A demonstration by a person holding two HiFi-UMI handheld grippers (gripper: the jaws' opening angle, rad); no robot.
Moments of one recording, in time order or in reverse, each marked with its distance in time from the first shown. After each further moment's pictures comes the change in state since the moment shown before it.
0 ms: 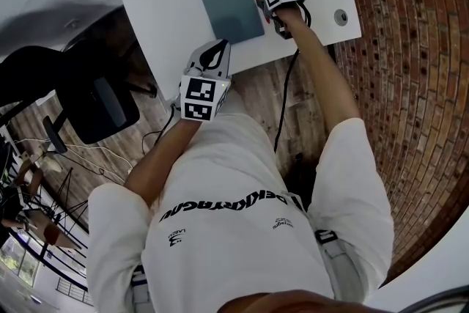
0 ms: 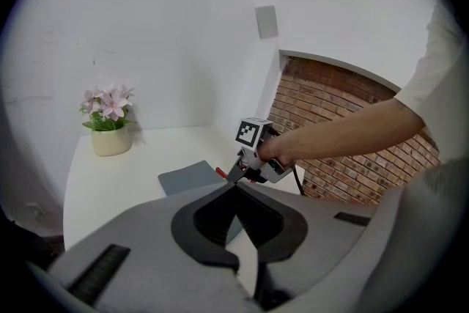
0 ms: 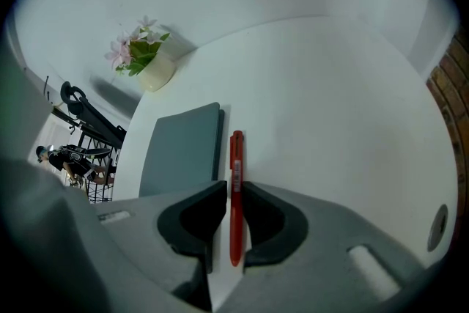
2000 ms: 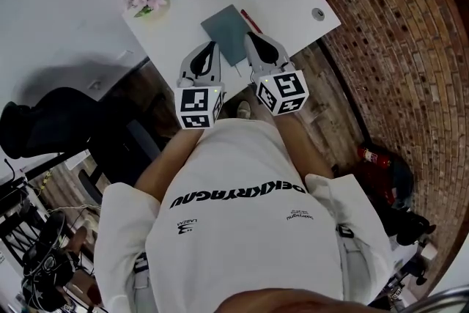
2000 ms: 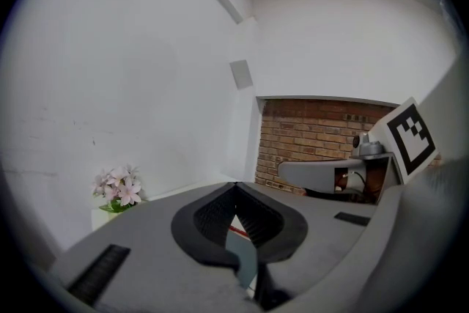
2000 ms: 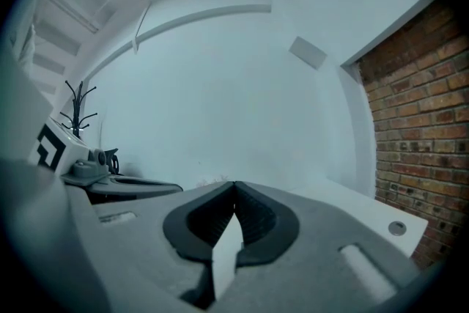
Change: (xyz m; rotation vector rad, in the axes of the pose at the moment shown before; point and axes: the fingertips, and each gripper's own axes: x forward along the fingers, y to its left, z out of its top) left arm -0.125 -0.008 0.117 0.211 -0.299 -0.063; right arm -0.290 0.243 -0.055 -0.095 -1.215 -0.152
